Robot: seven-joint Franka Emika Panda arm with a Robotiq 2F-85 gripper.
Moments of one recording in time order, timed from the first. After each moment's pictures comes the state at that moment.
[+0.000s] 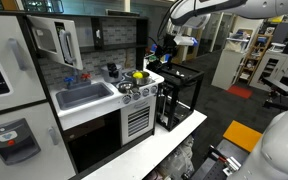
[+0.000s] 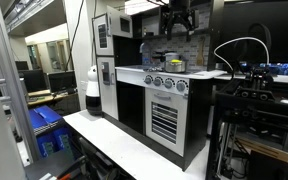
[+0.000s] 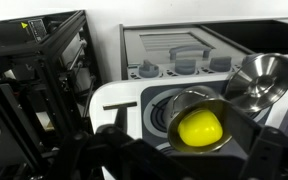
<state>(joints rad) -0.01 -0.13 -0.08 -1.94 0.10 2.02 -0.07</state>
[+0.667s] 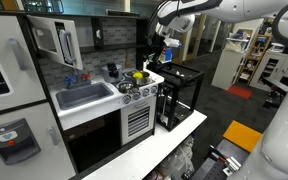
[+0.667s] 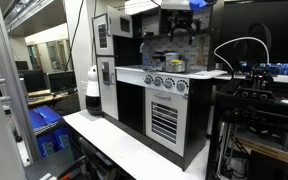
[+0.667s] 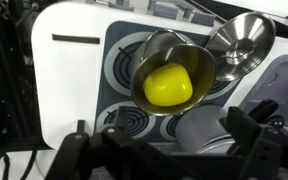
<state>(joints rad) -0.01 0.07 -0.07 -1.75 0.30 2.09 -0.39</state>
